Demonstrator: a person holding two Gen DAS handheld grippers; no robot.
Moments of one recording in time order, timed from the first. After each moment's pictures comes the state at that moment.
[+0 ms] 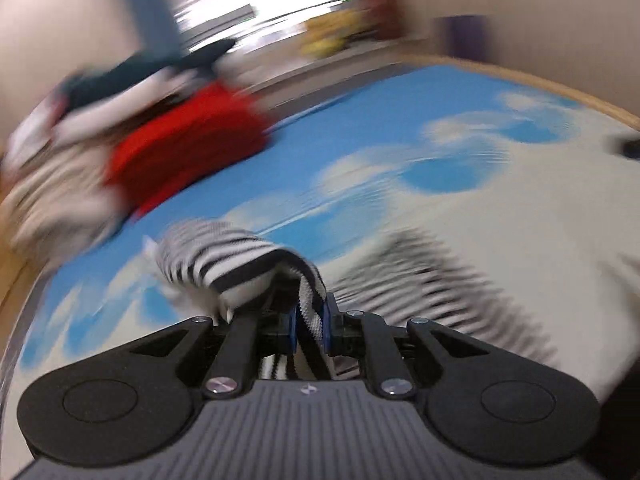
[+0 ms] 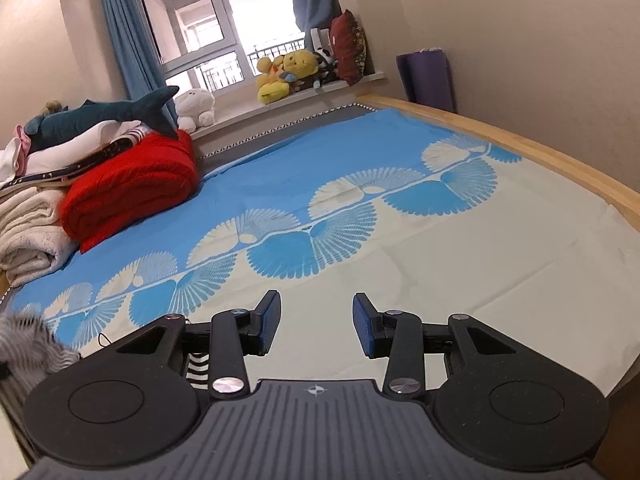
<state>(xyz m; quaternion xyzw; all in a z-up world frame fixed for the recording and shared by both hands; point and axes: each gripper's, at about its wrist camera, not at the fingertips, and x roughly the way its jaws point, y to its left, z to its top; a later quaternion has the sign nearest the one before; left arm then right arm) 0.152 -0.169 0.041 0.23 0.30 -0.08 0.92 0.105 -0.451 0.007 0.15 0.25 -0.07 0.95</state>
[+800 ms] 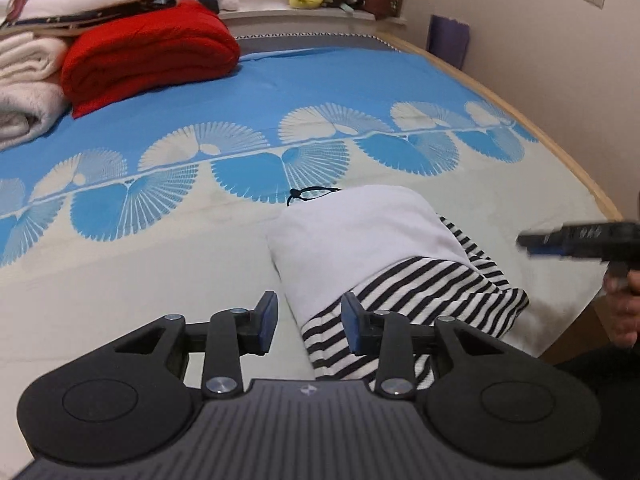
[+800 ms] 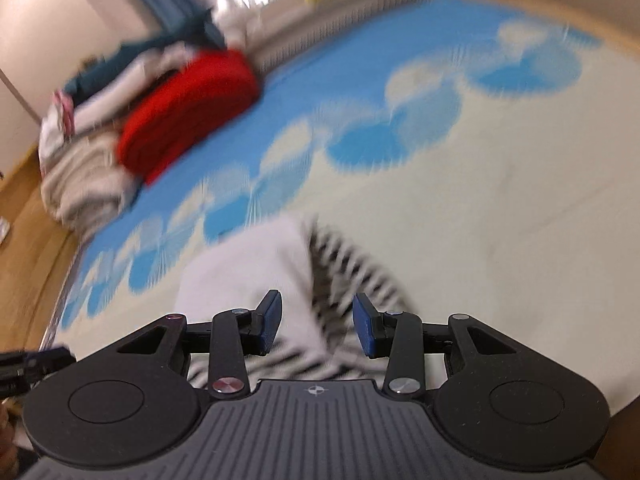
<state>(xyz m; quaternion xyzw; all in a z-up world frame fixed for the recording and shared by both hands) 0.180 -0.041 0.065 0.05 0.42 -0.16 0.90 0.157 -0.414 -0.039 0.25 0.42 0.07 0.87</state>
